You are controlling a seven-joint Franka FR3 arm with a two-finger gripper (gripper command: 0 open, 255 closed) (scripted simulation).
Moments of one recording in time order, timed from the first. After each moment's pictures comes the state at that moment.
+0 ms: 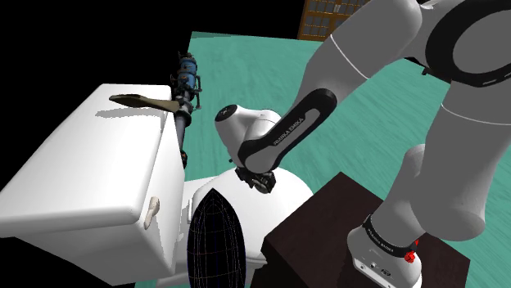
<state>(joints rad) 0.44 0.21 0.05 -2.37 -0.22 2.20 1.85</state>
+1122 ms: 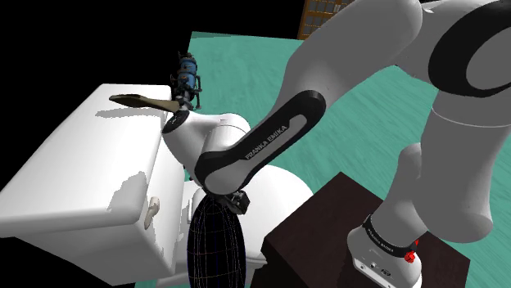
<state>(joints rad) 0.59 0.29 0.17 -2.13 -0.13 2.01 2.03</state>
